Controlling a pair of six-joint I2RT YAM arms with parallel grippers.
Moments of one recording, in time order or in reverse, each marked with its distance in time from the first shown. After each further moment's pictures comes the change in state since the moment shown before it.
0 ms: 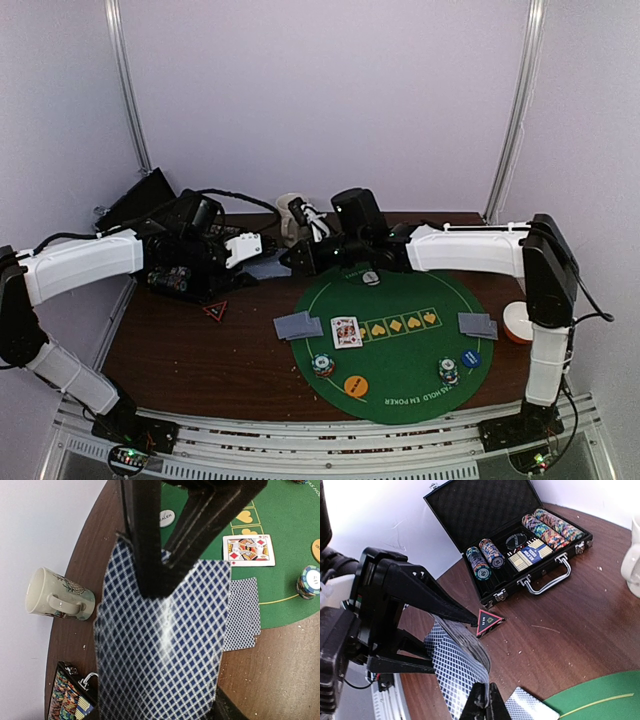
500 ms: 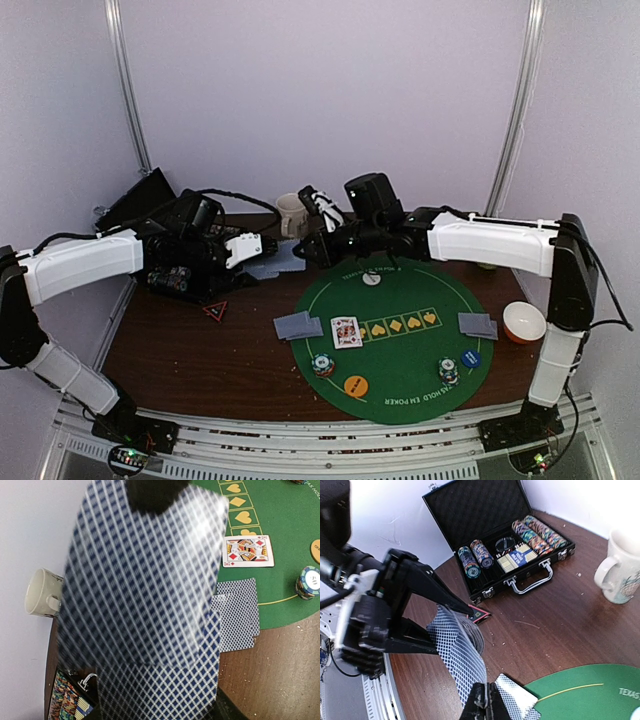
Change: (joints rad) left arm 0.000 0.000 0.000 0.000 0.002 0.000; right arm -0.011 -0.108 -0.001 -0.154 0.032 -0.110
